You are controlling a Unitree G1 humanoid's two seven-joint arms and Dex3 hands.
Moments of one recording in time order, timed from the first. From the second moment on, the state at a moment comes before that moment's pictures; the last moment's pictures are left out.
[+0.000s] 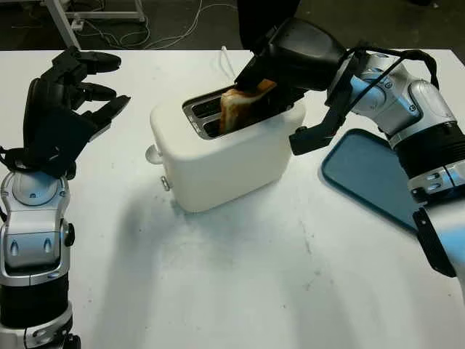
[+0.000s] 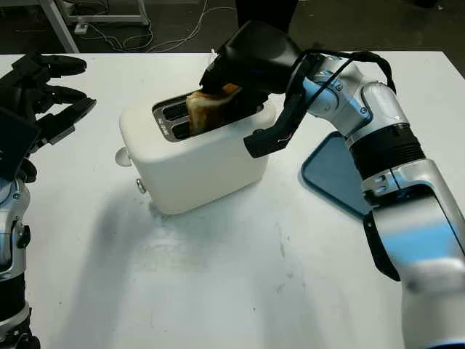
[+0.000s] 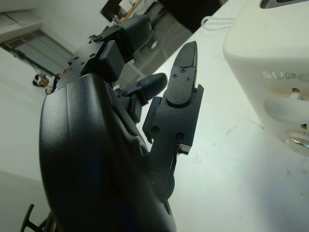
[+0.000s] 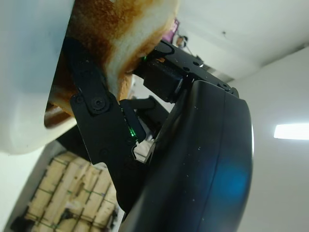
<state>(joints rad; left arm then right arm) -0.34 0.37 0.21 -0.35 0.10 0.37 -0.10 -1.14 -0.56 0.40 0.66 -0.76 -0.73 0.10</state>
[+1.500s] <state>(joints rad) -0.34 0.37 0.21 -0.35 0.10 0.37 -0.09 -1.30 -0.60 0.18 0.96 -0.40 -0.89 0.03</state>
